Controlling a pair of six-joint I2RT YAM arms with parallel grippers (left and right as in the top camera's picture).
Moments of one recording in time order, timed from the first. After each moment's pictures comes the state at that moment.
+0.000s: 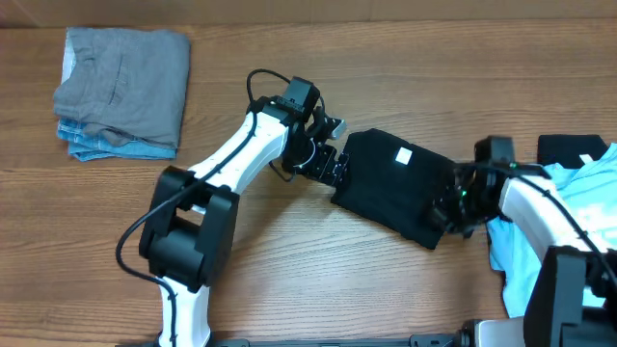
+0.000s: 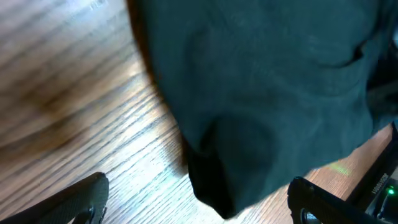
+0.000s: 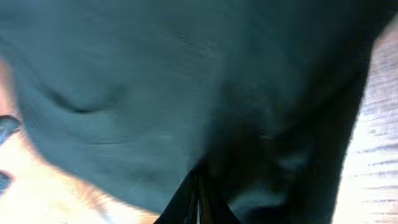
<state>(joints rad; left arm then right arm) -0.45 2.07 1.53 -0.86 0.52 -0.02 -0.09 1.59 0.88 -0.83 -0.49 0.52</state>
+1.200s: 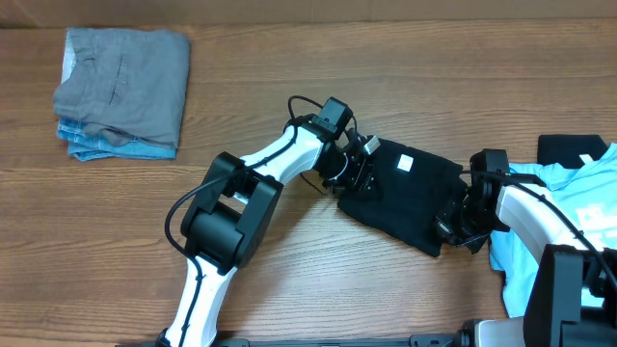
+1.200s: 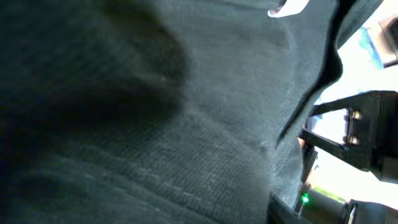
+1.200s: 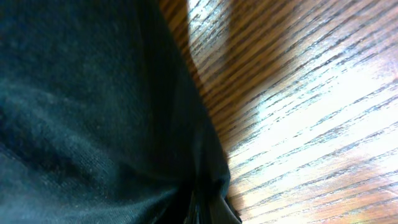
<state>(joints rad) -0.57 2.28 1.56 -0.65 0.83 -0.25 -0.09 1.60 0.79 -0.83 -0.24 0.64</state>
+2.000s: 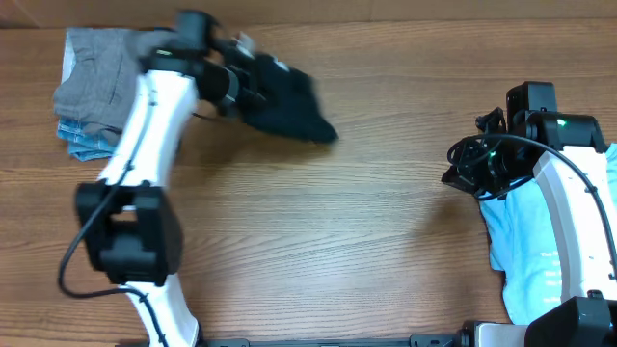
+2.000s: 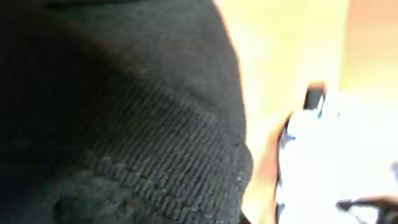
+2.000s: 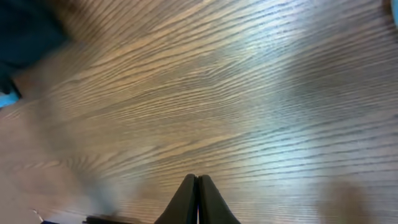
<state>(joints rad) -0.07 2.02 1.82 -0.93 0.69 -0.34 -0.09 1.52 1.33 -1.27 -0.41 0.32</state>
